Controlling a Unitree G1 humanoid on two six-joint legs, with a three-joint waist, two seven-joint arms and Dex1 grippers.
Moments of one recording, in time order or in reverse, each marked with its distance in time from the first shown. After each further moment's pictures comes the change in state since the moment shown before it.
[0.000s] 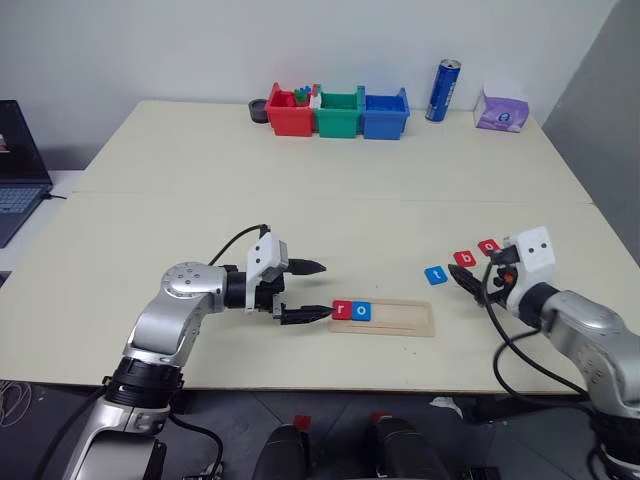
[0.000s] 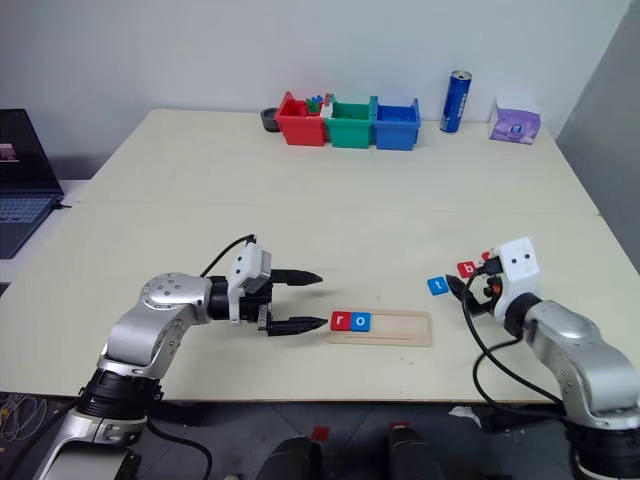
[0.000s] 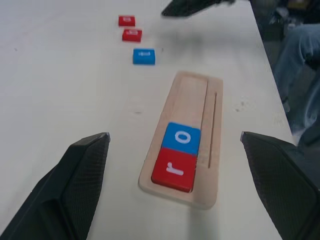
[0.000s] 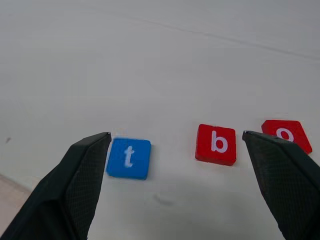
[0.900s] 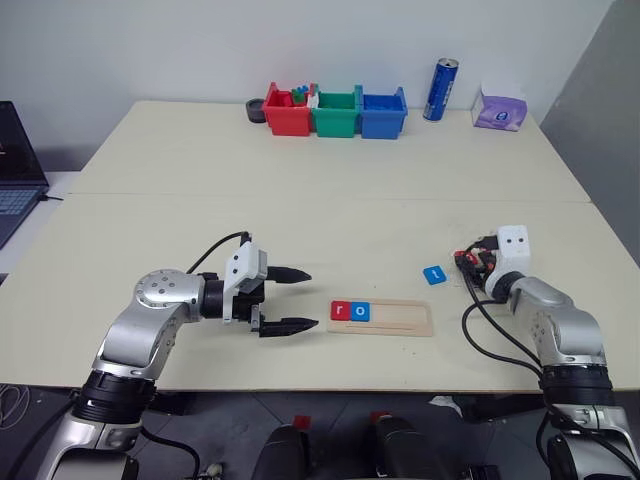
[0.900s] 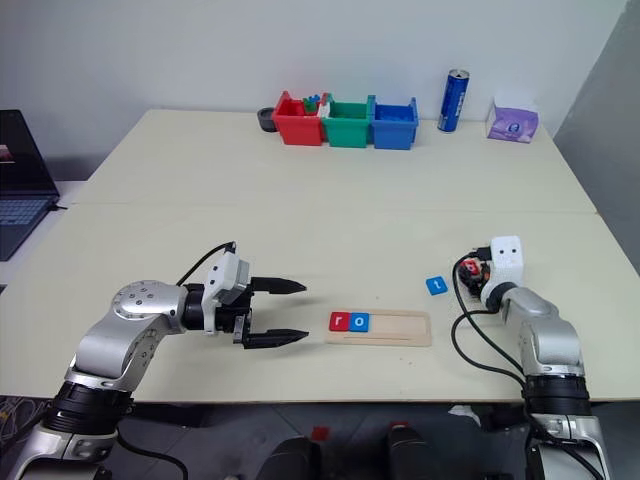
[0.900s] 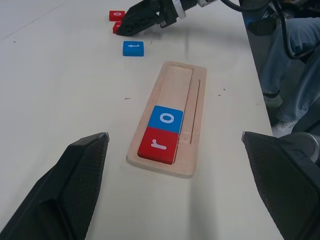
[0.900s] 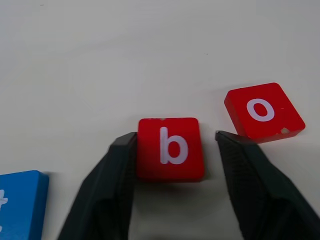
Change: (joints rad) left arm 0.060 0.079 0.008 -0.018 -0.038 -0.040 -0.029; right arm -0.172 0.105 0.016 0.409 -0.157 -0.136 -0.012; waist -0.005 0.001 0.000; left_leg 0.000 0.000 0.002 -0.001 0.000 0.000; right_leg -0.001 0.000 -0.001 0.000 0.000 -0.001
